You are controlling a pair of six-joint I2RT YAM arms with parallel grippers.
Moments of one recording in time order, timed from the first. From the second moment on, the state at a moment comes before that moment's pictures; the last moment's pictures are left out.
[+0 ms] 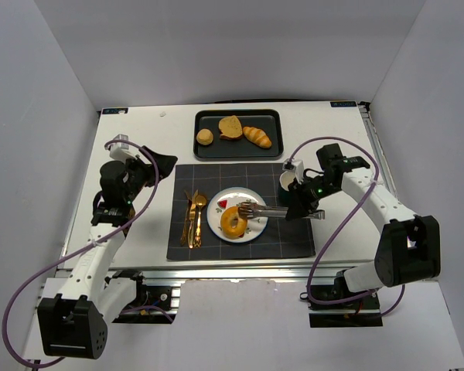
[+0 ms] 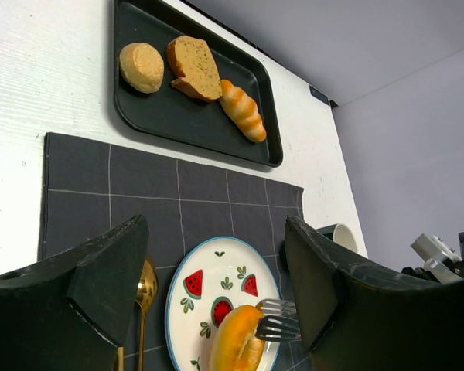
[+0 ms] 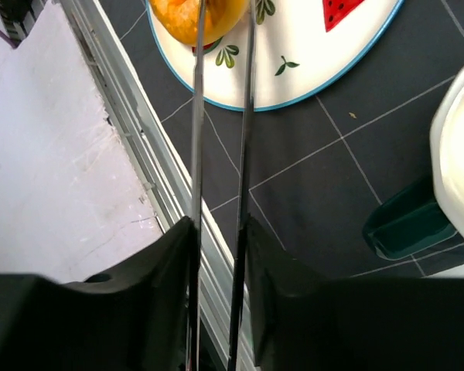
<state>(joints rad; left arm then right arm) -0.07 0.94 0.65 0.11 0.28 -0.71 0.25 1.42 1.05 -0.98 -0.81 -0.55</state>
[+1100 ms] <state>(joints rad) -0.07 0.95 0.65 0.11 0.28 -0.72 0.25 2.01 1.92 -0.69 -0.57 -0.45</state>
